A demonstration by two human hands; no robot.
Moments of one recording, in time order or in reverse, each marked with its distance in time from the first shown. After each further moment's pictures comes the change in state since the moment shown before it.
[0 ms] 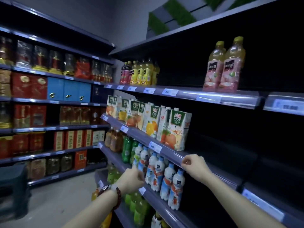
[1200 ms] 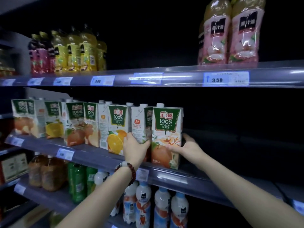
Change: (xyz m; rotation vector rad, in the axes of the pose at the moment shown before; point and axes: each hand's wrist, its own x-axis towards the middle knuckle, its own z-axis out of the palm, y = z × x) left_hand 0.308 0.038 -0.003 -0.534 0.349 0.154; right_hand 0.189 0.037 0.035 0.578 0.329 0.245
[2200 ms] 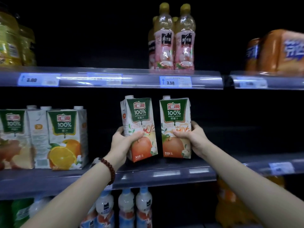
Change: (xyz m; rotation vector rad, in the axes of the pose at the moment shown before) left_hand -0.002 0.041 0.046 -0.983 -0.727 -0.090; right_hand -0.085 -0.035 -0.093 0.354 0.513 0.017
